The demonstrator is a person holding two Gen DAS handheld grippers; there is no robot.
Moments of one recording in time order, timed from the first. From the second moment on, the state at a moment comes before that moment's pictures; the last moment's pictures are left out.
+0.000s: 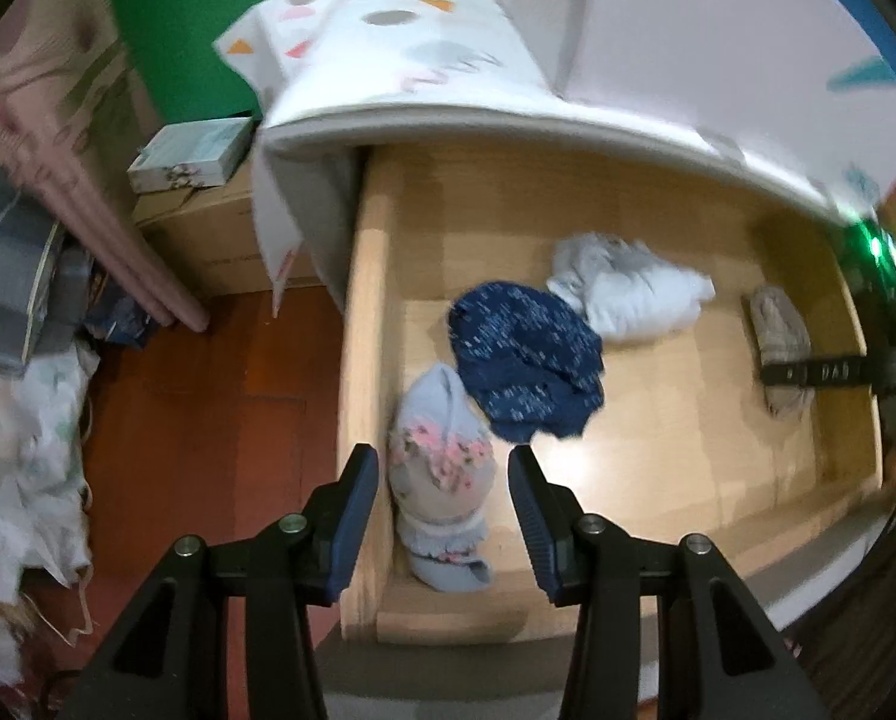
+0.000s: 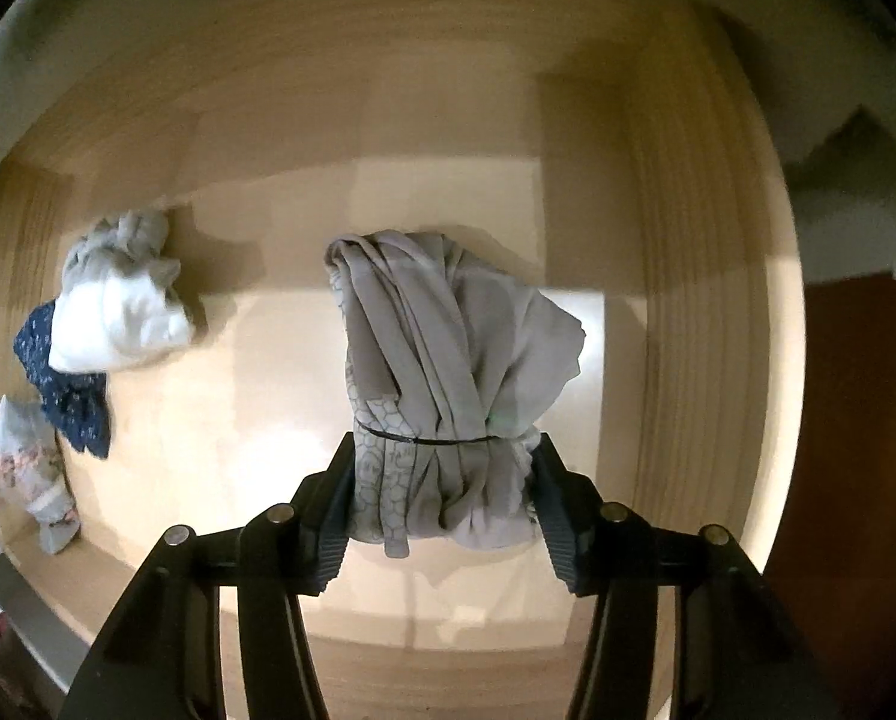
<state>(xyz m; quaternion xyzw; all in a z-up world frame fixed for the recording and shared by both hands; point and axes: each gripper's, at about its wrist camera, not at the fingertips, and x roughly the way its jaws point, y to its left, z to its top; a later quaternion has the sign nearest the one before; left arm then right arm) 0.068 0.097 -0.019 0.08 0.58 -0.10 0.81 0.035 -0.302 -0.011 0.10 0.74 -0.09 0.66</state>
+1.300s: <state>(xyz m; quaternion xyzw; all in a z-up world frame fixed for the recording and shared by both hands) 0.105 0.062 -0.094 0.04 0.70 -0.04 0.71 -0.024 -0.325 -0.007 0.12 0.76 -0.05 0.64</state>
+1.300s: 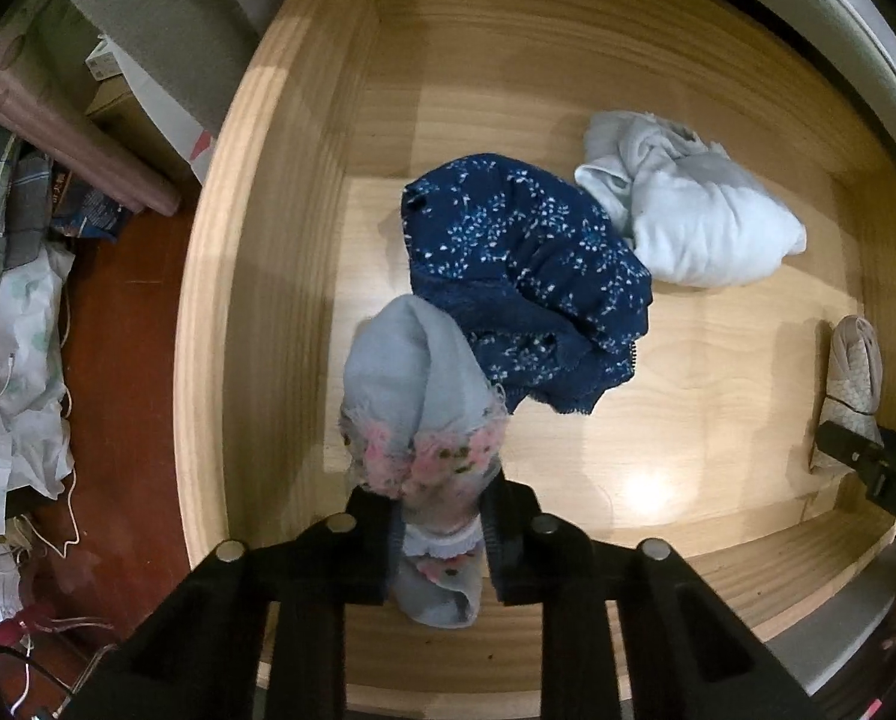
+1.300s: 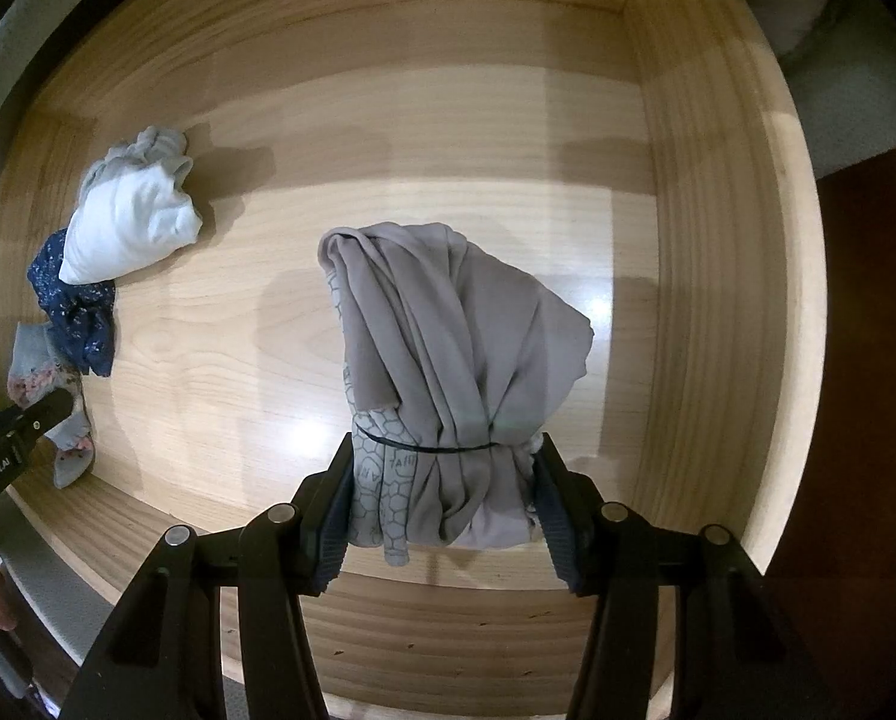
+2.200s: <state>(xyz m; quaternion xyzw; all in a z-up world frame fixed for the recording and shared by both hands) 0.072 0.081 0.001 0.02 0.62 -0.09 0.78 -0.038 -0.293 -0.011 0.07 0.78 -0.07 0.62</state>
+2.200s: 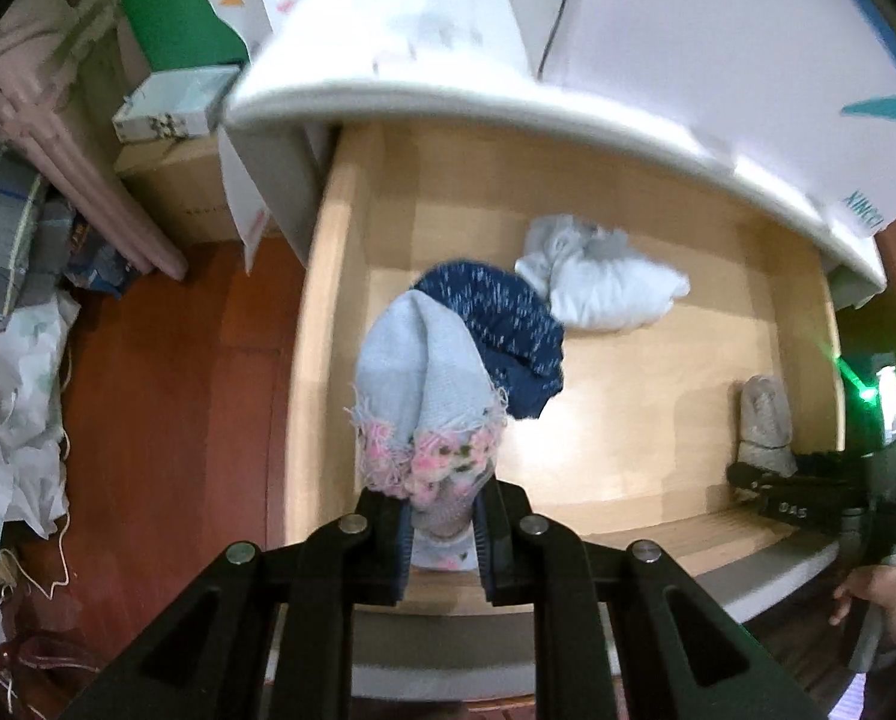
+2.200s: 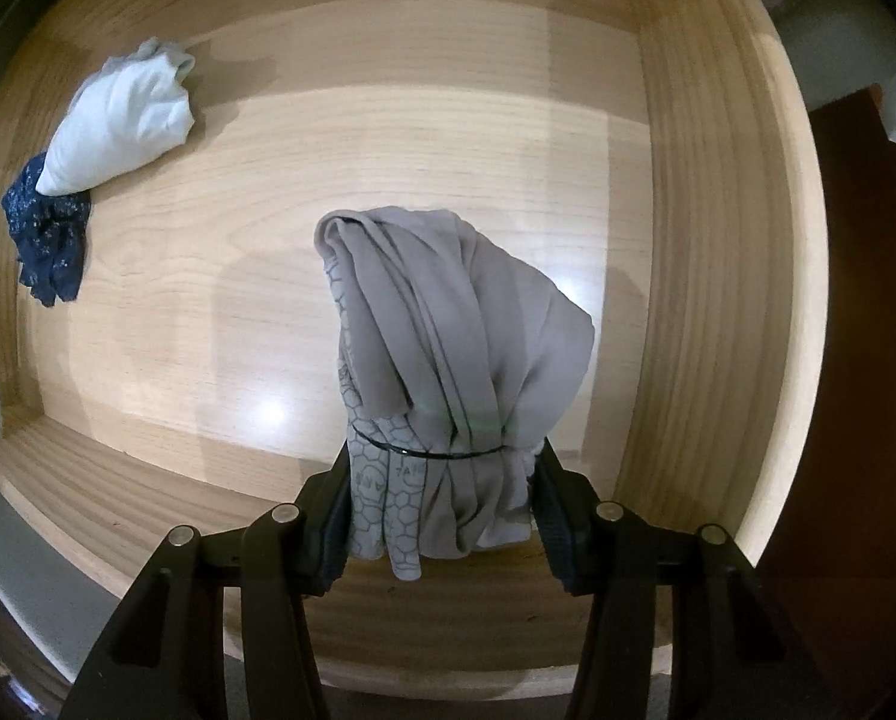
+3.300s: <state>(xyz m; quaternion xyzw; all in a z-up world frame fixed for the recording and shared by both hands) 0.143 0.031 0.259 0.00 0.43 -0.17 0.89 -0.041 -0.275 -0.013 0.05 0.78 -0.07 0.62</state>
